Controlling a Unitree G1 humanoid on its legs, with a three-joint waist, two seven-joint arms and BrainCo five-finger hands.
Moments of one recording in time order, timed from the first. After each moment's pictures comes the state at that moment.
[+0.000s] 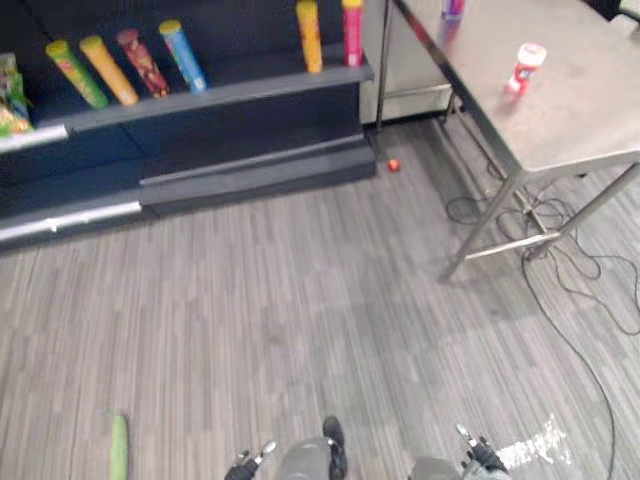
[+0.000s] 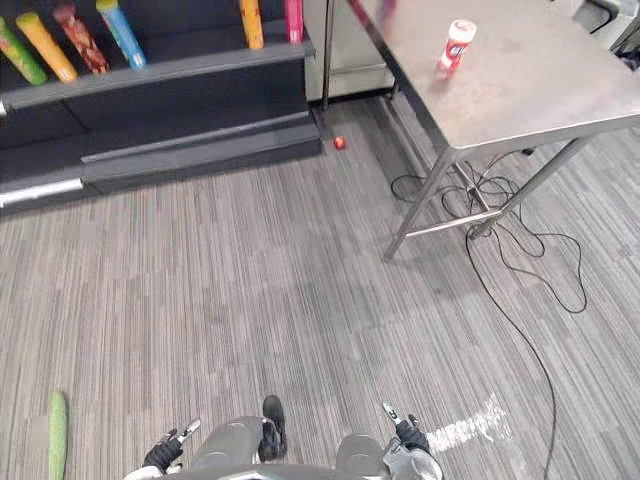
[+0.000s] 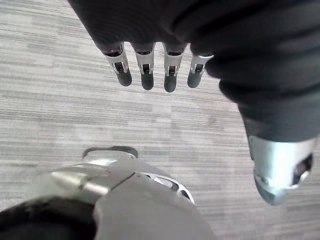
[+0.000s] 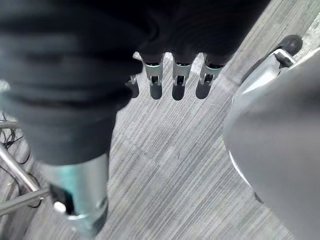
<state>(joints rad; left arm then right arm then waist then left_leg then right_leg) 0.10 0.16 0.04 1.20 -0.33 -0.17 -0.01 0.02 -0.01 -0.41 1.17 0.36 -0.17 0.03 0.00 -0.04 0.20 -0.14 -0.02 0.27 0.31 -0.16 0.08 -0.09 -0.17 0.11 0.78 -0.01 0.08</state>
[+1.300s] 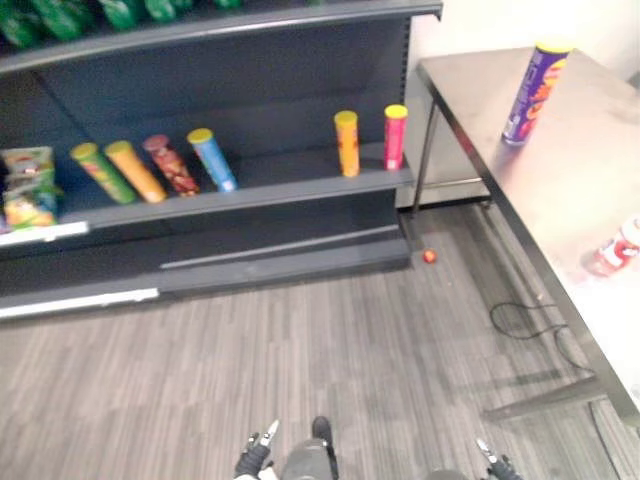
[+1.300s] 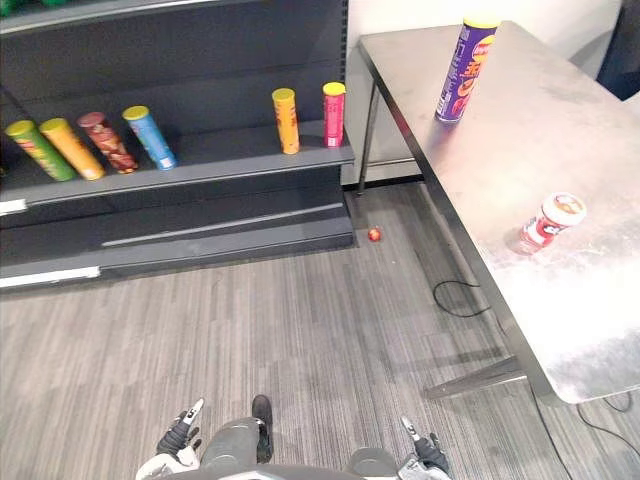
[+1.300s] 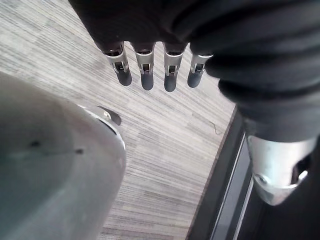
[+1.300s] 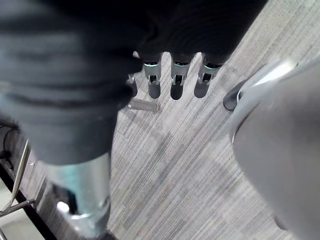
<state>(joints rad) 0.07 0.07 0.23 1.13 -0.39 -0.20 -0.05 0.06 0.00 -0.46 1.15 0.40 -0.17 0.03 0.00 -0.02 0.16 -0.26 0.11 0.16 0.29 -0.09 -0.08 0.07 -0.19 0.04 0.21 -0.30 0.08</state>
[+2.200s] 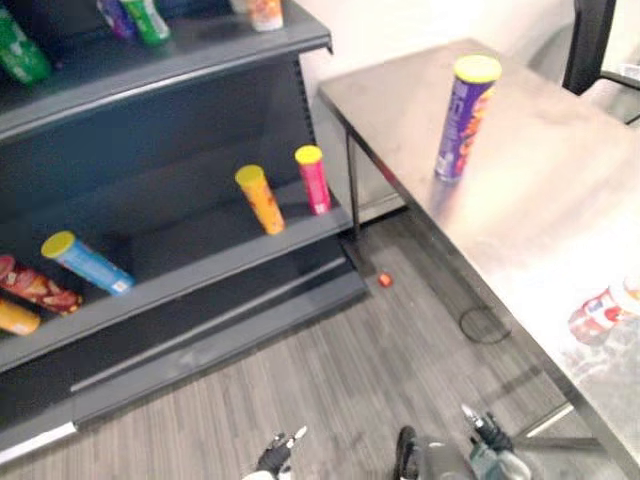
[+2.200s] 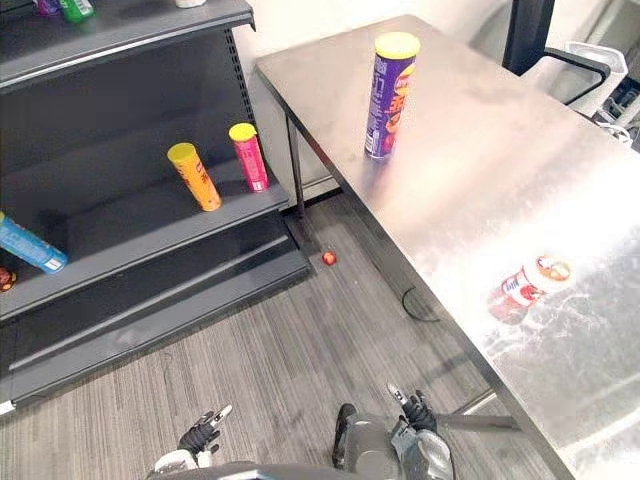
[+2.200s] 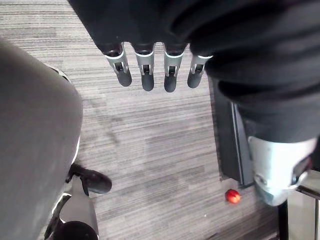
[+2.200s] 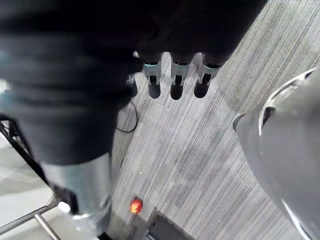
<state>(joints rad) 0.03 0.07 0.04 1.21 -0.30 -0.17 -0.05 -0.01 -0.05 -0.31 1.11 0.39 -0.18 0.03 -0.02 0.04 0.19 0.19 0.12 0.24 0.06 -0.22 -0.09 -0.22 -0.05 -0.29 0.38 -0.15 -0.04</state>
